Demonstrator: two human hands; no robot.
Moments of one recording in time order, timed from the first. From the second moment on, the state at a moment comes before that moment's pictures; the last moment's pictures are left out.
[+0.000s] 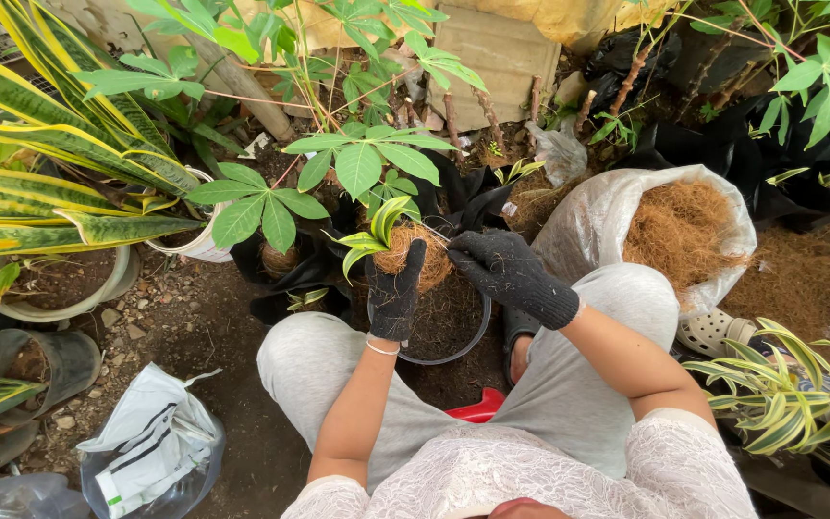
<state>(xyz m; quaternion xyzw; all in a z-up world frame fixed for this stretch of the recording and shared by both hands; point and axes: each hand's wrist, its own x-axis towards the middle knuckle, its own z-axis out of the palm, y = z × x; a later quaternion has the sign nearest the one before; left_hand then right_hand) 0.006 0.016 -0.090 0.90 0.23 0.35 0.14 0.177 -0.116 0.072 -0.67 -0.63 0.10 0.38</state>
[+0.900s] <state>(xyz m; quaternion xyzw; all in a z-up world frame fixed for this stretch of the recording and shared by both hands) 0.009 0.017 -0.090 0.87 0.23 0.39 0.19 0.159 -0.118 0.058 -0.65 -0.67 0.07 0.35</state>
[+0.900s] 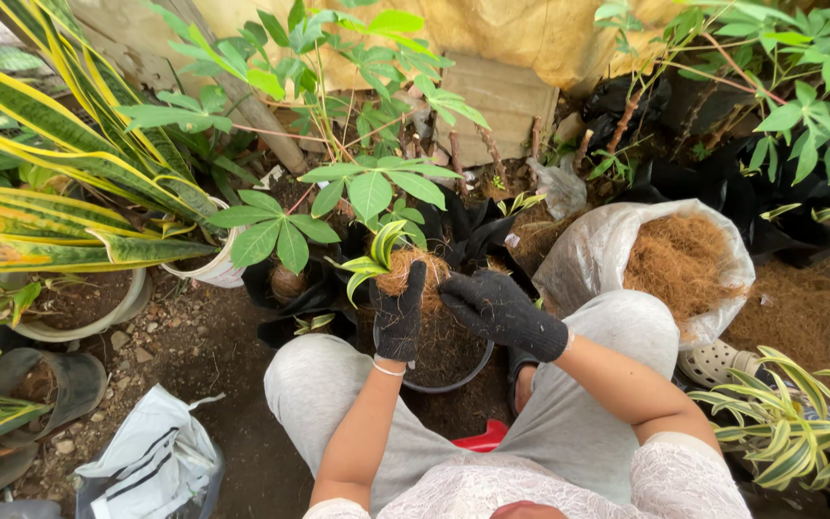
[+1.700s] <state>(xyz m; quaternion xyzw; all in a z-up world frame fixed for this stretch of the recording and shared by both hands) 0.007 0.035 -0.101 0.46 0.27 0.42 0.73 0.134 -0.121 0.064 -0.55 -0.78 0.01 0.31</state>
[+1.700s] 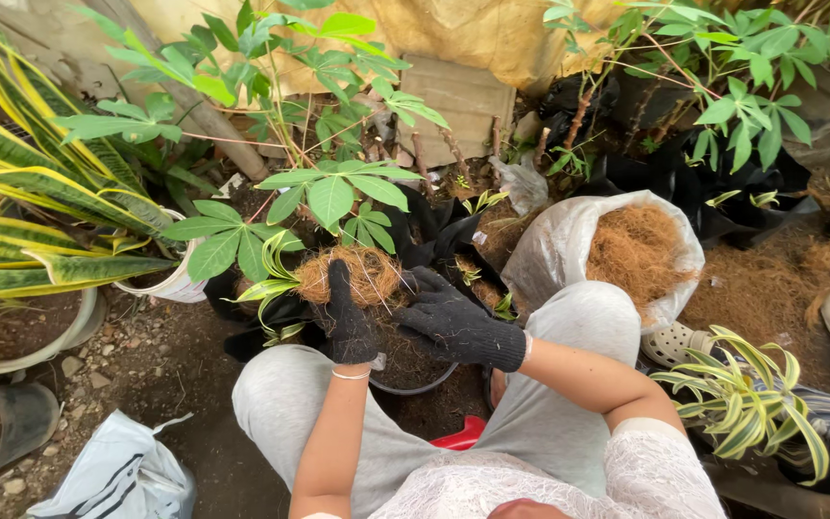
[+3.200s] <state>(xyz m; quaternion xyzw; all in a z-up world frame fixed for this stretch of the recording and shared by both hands) -0.010 0.011 -0.052 0.52 0.23 0.31 0.76 0.203 -0.106 0.041 -0.65 -0.52 0.27 0.48</state>
